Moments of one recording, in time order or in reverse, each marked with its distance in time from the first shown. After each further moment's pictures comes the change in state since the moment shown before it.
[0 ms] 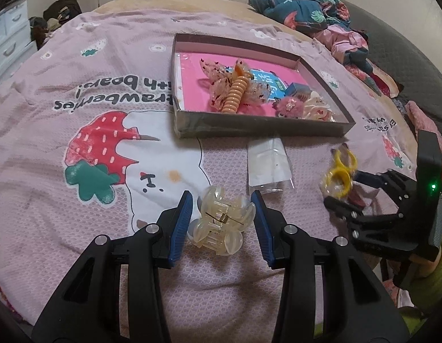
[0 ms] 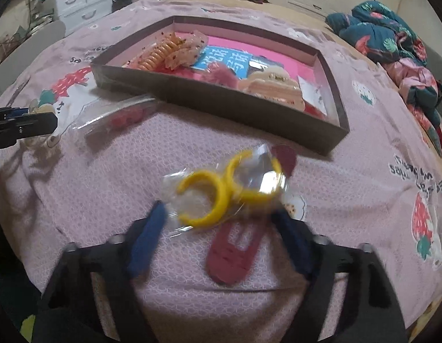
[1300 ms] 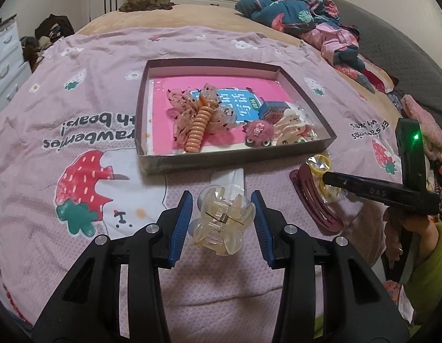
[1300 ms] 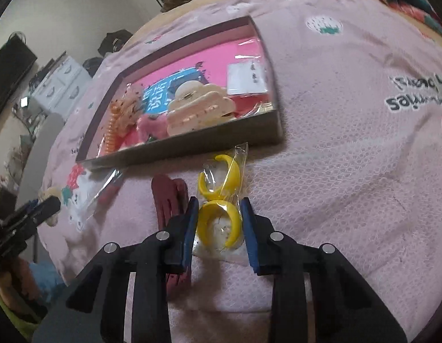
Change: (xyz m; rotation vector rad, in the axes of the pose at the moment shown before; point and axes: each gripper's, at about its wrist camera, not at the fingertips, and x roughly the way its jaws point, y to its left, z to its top) left arm -0.003 -0.046 0.034 0.066 -0.020 0.011; right arm 0.002 -0.113 0.004 0.480 0.013 0.304
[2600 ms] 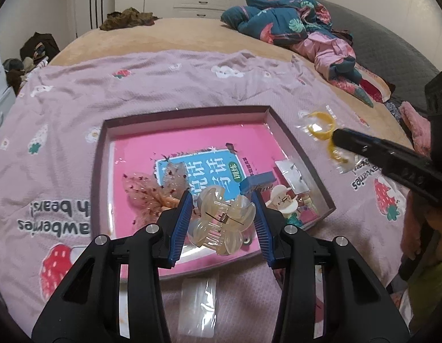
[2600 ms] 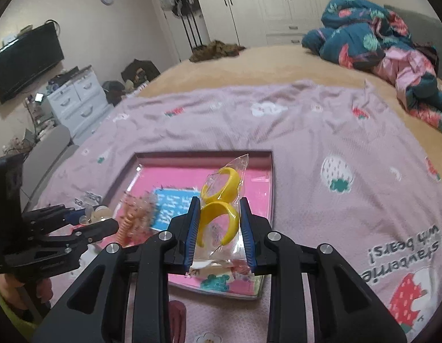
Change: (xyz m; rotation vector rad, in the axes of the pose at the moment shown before) left arm 0.058 -0.032 0.101 0.048 -0.038 -0.031; right arm -0.038 0.029 0.125 -0.237 -0.254 -0.043
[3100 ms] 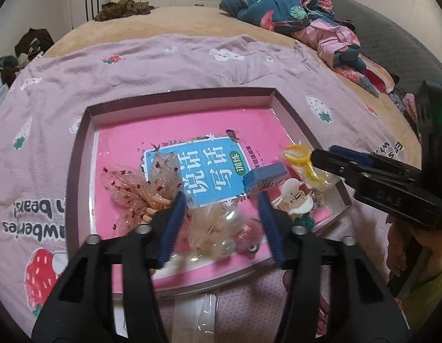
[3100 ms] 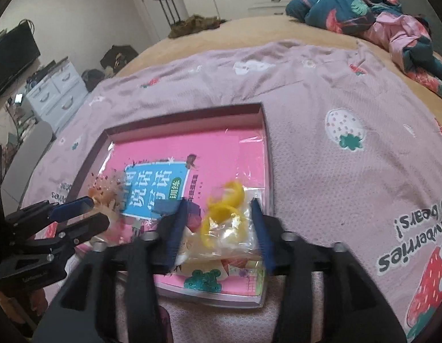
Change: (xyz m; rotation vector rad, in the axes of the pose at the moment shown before) left arm 0.030 0.002 -0.004 0.009 0.034 0.004; right arm 0.049 -0.011 -0.027 0.081 0.085 -0.054
